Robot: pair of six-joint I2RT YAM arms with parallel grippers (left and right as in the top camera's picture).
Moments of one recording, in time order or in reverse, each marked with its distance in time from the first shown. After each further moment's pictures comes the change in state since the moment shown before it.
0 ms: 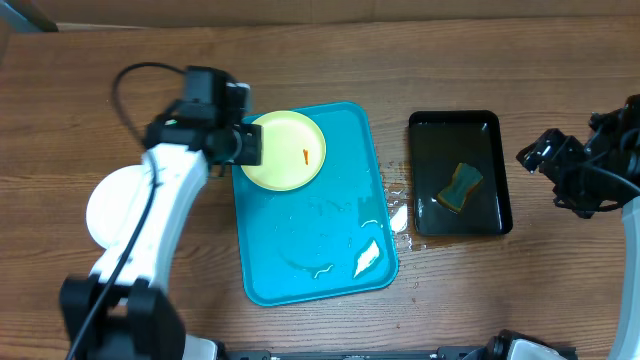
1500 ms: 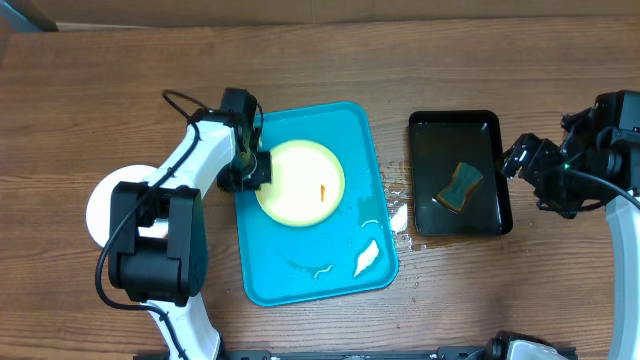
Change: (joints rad) left arm -0.003 0.329 0.004 -0.113 0.042 -0.127; right arm 0.097 0.000 -0.003 -0.014 0.001 -0.006
